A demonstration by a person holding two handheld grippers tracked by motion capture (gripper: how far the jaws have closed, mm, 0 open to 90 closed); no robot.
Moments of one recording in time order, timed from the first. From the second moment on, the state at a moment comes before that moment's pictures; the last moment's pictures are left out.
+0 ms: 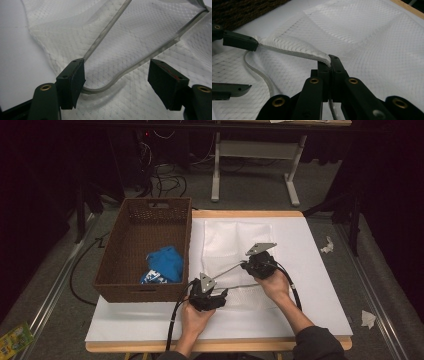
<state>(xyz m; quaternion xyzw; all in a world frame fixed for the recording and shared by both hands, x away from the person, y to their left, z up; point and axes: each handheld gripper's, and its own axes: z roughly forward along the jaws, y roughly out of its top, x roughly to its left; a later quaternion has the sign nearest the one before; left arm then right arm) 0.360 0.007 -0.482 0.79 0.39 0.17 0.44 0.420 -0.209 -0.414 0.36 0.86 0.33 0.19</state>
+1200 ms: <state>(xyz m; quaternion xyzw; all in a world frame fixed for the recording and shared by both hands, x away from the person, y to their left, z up) 0.359 0.002 -0.481 0.79 0.40 0.20 0.42 0.424 -0.214 -0.387 0.36 0.84 0.35 0.19</state>
